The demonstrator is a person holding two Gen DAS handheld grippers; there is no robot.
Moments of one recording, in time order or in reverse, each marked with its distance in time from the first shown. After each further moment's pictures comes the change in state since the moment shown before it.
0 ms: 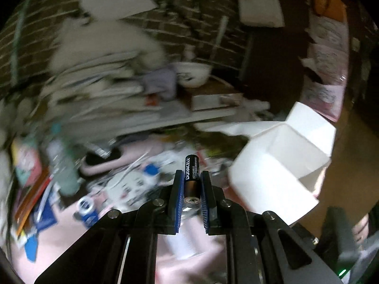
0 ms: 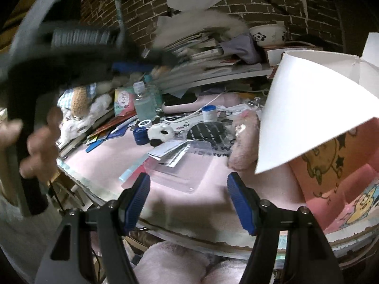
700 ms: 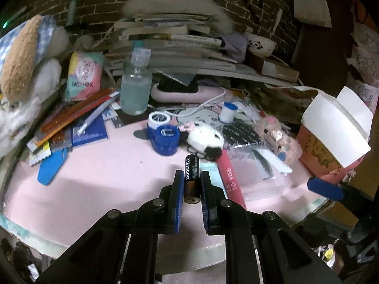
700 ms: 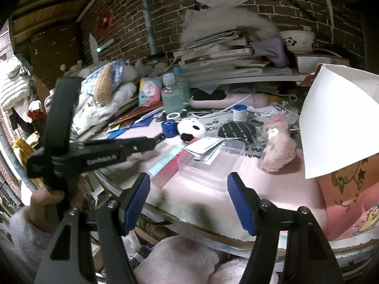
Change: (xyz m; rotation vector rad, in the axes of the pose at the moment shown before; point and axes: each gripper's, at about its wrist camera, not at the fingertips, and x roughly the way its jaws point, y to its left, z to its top) left arm -0.021 0.092 -0.113 -0.214 0.065 0.220; right arm 0.003 0.032 0.001 -0.097 0.040 0.085
